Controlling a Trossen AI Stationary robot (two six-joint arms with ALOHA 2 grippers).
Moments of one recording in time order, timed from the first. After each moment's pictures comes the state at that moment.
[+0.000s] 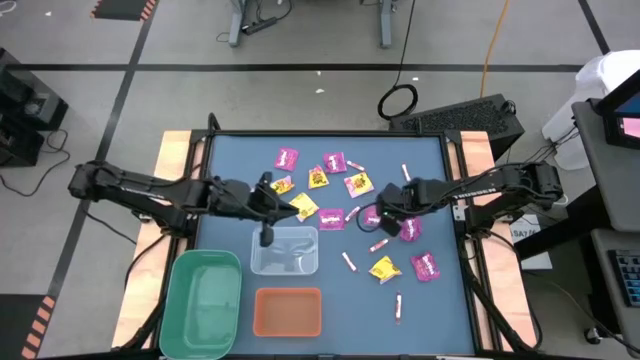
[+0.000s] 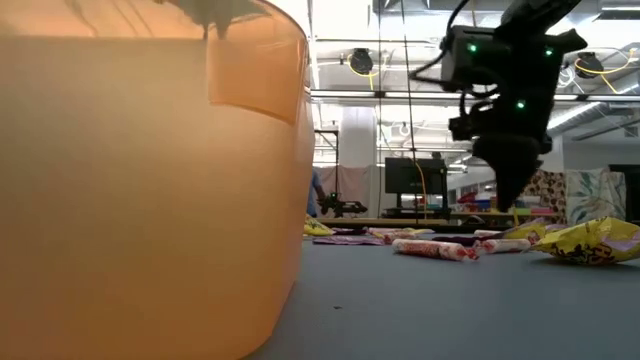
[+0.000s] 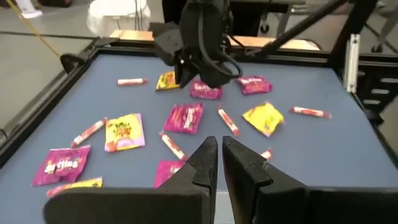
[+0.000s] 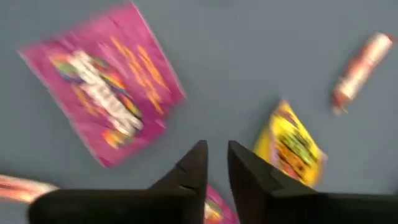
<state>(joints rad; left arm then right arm) -0.12 1.15 0.86 -0.11 -0.17 -0.10 -0.04 1.41 0.79 -0.87 0.32 0.66</state>
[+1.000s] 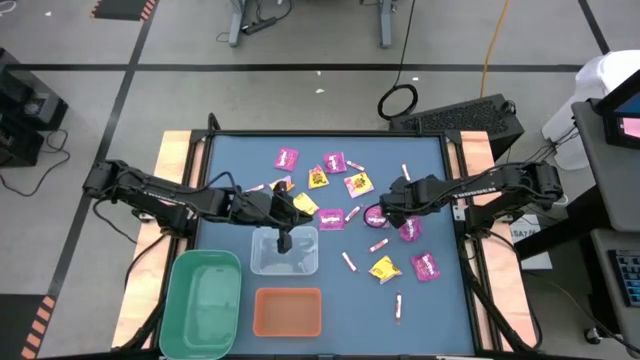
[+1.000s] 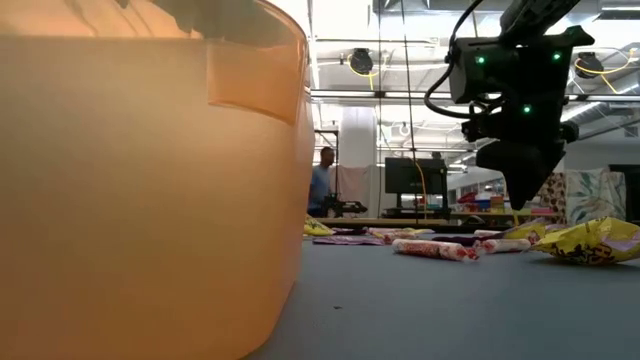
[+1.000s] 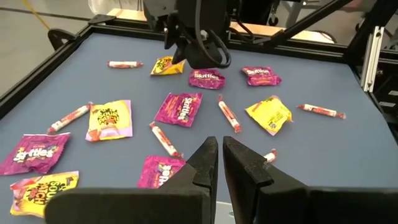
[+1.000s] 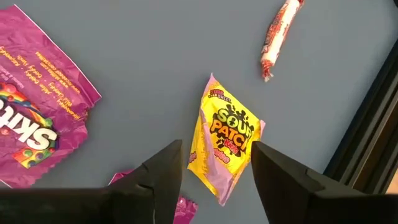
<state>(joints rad) -0.14 1.32 0.86 0.02 -0.19 -0.18 -0.05 1.41 0.79 -1.00 0.44 0.86</state>
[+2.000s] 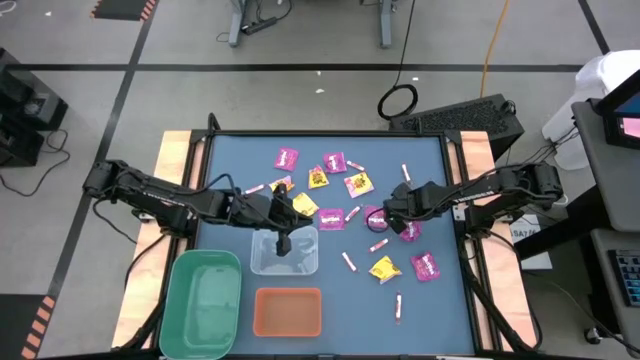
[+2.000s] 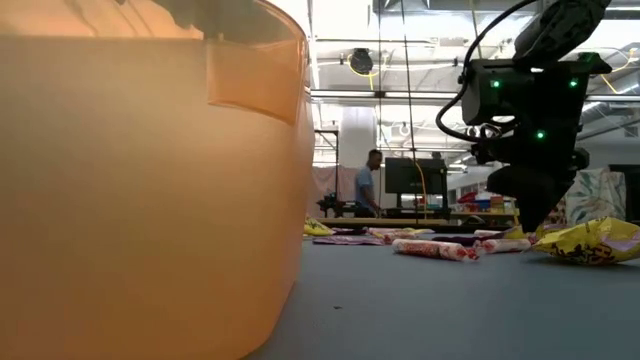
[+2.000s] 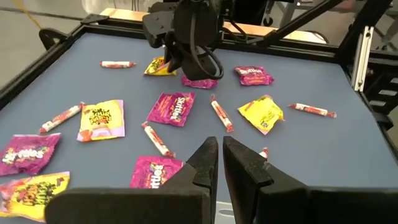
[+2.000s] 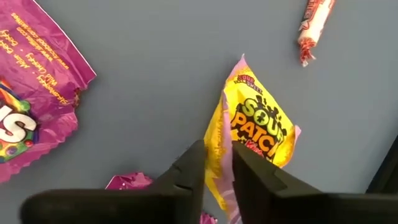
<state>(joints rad) -0.16 1.32 0.86 0.02 -0.19 -0.18 -0.04 1.41 0.64 -0.81 0.41 0.86</state>
